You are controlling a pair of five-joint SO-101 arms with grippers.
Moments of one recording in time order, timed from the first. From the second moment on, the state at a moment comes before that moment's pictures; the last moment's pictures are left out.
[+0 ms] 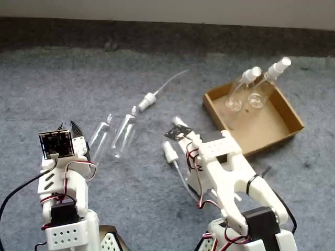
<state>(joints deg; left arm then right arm) -17.8 -103.9 96.0 33.9 0.1 -21.3 -14.6 49.3 71.8 28.1</state>
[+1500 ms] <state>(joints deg) -17.8 -103.9 96.0 33.9 0.1 -24.3 -34.9 43.3 74.1 21.9</state>
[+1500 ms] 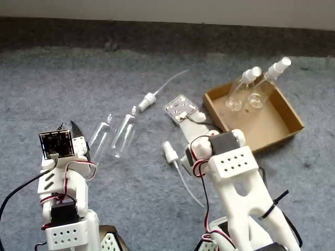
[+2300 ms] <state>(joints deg) -17.8 -103.9 96.0 33.9 0.1 -29.7 -35.3 63.1 54.8 21.9</state>
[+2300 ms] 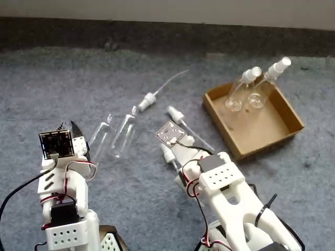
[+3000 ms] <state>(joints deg) -17.8 -103.9 96.0 33.9 0.1 -30.2 -35.3 67.6 54.5 31.3</state>
